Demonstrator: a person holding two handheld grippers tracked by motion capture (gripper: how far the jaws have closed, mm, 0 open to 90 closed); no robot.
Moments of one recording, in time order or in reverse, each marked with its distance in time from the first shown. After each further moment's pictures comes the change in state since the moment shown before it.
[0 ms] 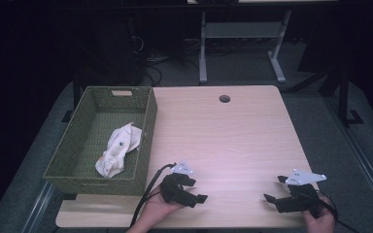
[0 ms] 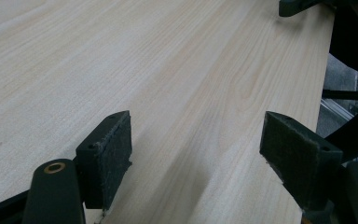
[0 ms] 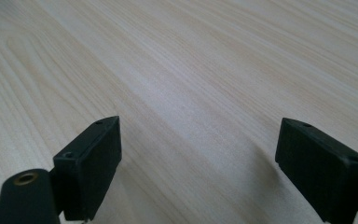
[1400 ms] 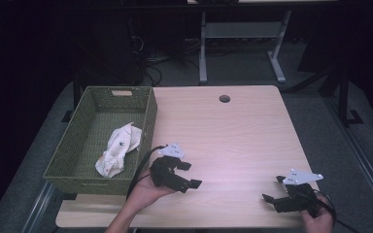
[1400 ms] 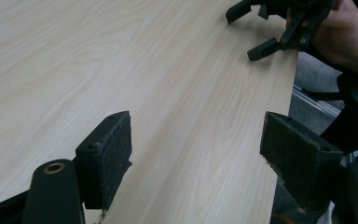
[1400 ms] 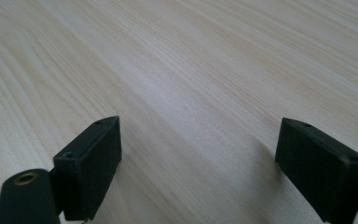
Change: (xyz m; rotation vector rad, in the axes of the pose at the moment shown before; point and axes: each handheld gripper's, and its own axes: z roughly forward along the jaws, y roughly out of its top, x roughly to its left) left arm 0.005 0.045 -0.060 -0.054 -0.013 0.074; right arm 0.002 0.002 0.005 0.021 -0.004 -0.007
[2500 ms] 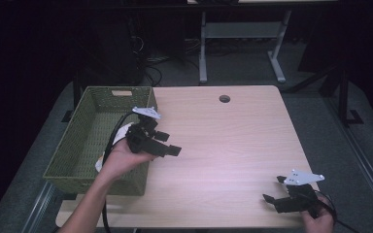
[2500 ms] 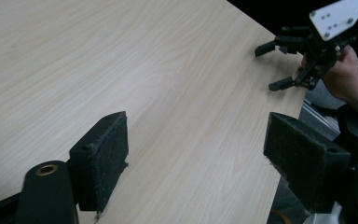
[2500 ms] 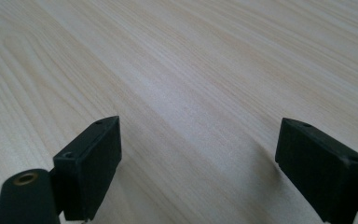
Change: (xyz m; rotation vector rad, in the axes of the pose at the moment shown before) left arm 0.041 0.056 -0.077 0.030 0.067 -0.105; right arm 0.000 -0.001 -0.002 -0.017 -0.002 0.004
